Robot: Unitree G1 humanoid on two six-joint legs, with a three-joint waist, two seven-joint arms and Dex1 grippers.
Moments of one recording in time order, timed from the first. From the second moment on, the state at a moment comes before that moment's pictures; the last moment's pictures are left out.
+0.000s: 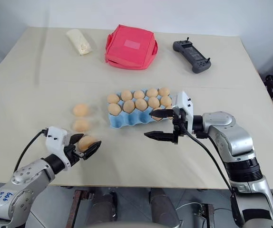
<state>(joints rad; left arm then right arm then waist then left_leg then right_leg) 0.11 0.50 0.19 -0.62 -0.52 0.83 -0.26 -0.51 -0.62 0.07 -0.12 0.53 0.57 1.15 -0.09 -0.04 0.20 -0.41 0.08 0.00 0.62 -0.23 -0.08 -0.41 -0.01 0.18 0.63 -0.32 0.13</state>
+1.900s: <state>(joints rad) -0.70 0.24 -0.17 0.24 -0.30 0.35 -0.75 -0.17 -0.77 -0.21 -0.33 0.63 0.57 1.01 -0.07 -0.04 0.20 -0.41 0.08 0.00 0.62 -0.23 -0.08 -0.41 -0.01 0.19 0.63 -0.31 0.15</state>
